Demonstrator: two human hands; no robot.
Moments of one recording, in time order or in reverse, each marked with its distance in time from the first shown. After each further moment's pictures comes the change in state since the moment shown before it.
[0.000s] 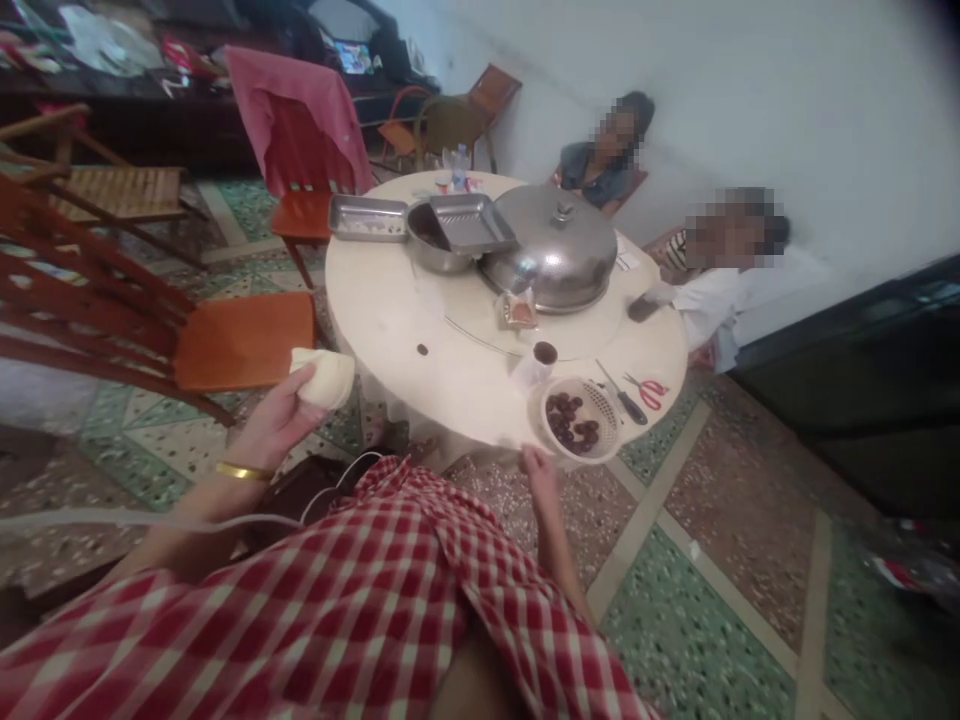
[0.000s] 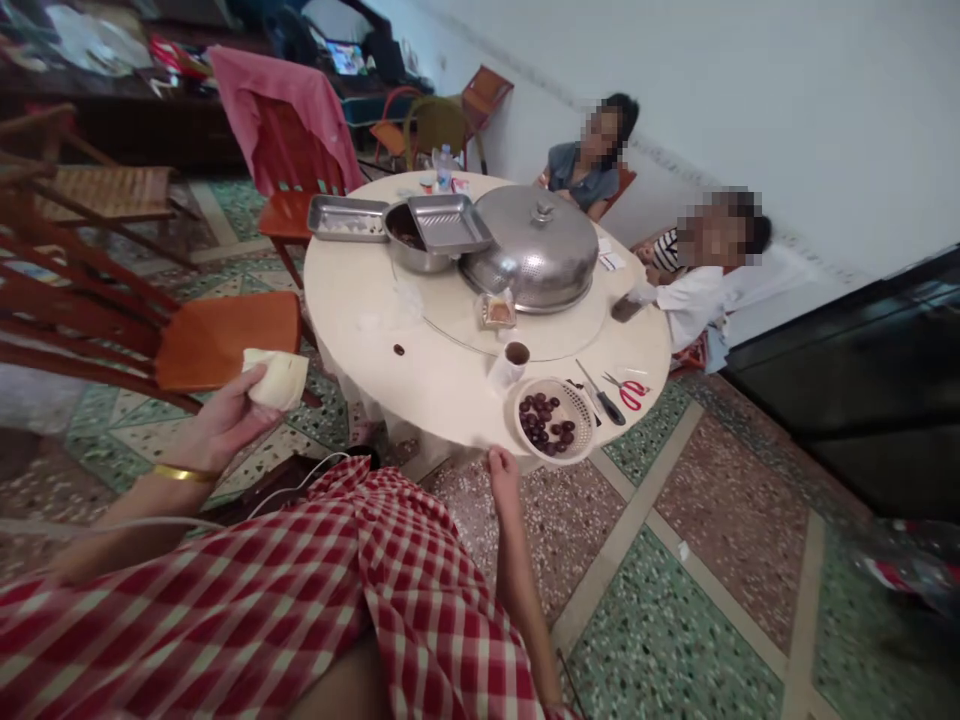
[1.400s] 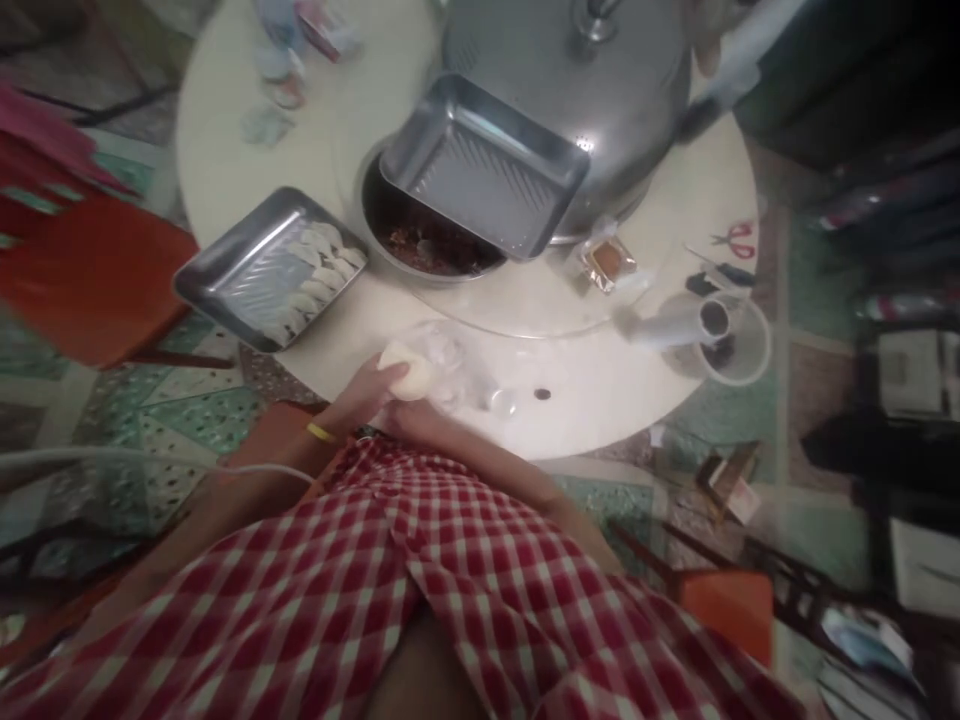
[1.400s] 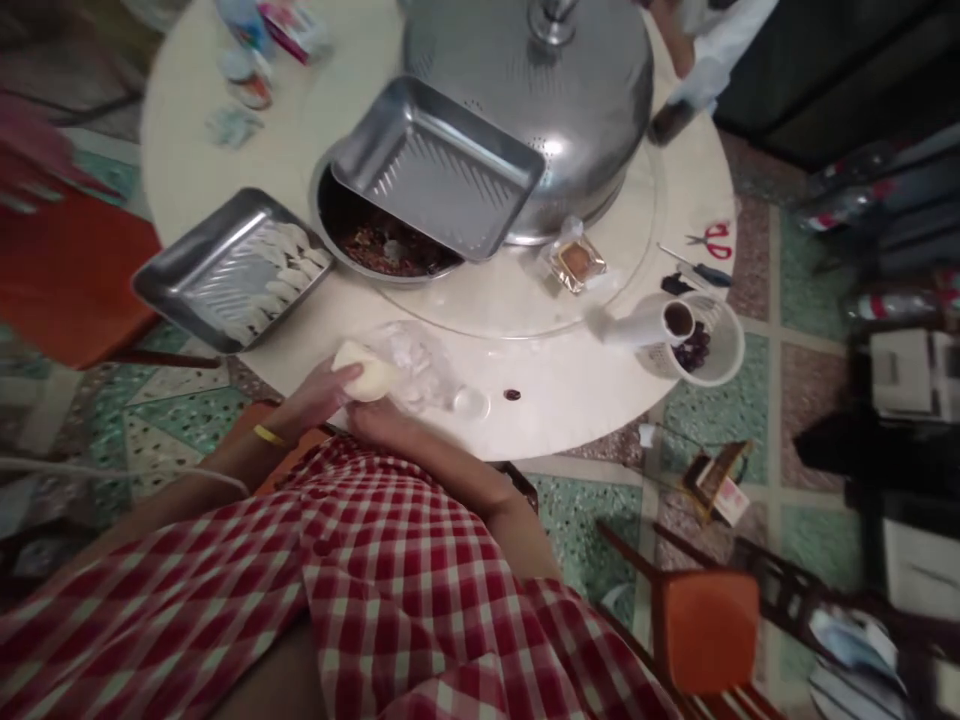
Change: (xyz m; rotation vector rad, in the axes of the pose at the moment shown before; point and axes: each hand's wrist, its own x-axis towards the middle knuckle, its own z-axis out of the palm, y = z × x) left_hand 0.457 0.119 0.035 0.842 -0.736 -0.489; right_hand 0.196 -0.070 0.568 -0.889 -0.359 -0.365
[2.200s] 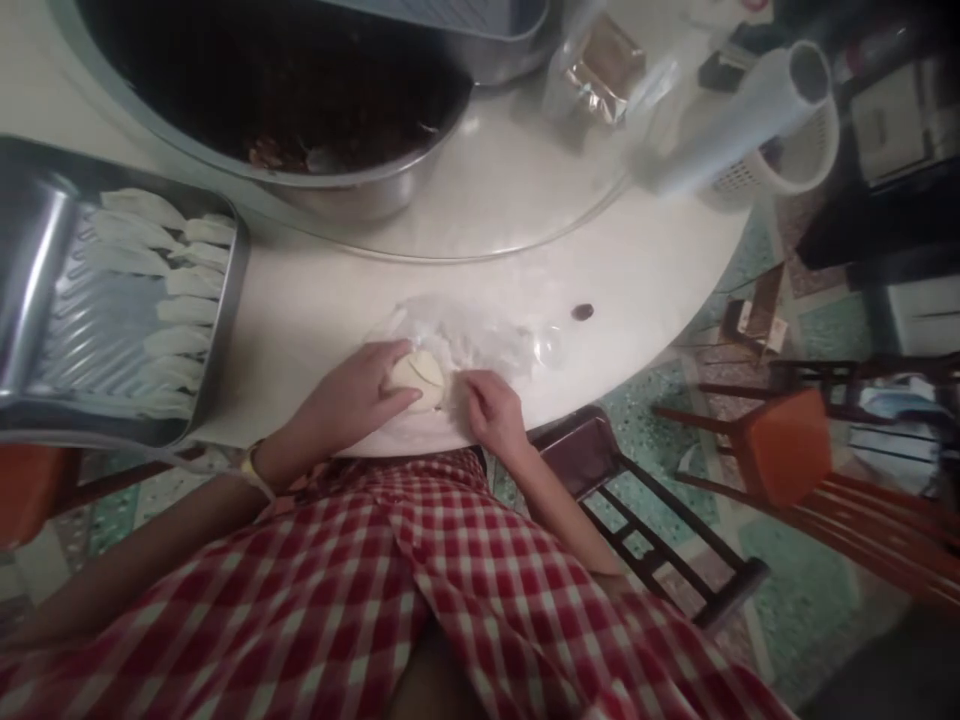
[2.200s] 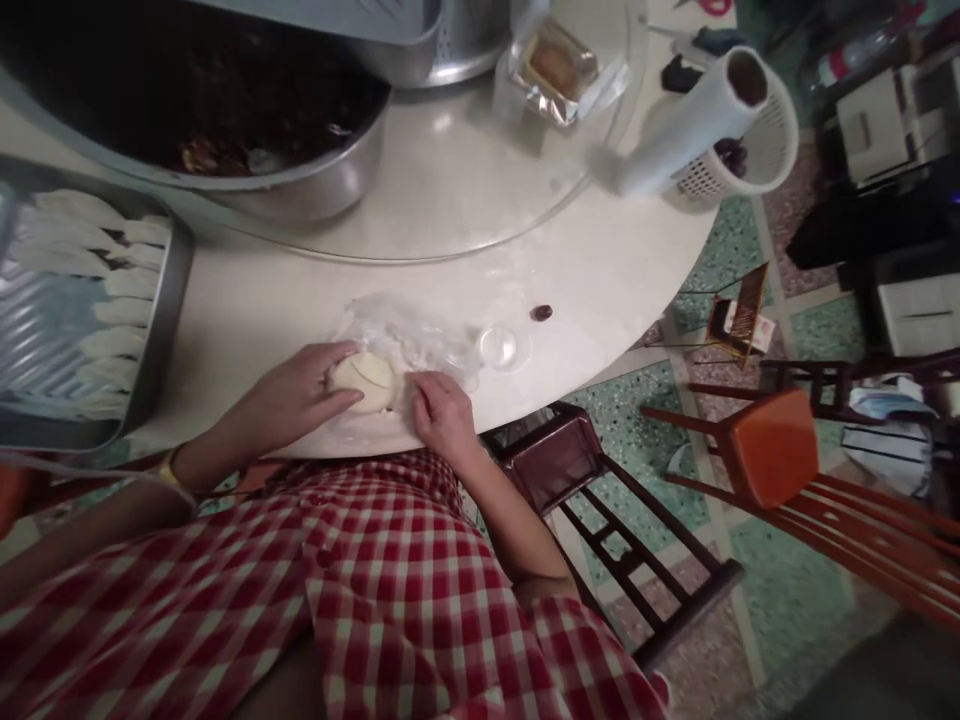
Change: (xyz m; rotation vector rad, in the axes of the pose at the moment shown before) left_hand 0.059 -0.006 -0.054 1.307 -0.629 0.580; right_hand -0.058 0.017 0.048 0.212 1.030 0.432
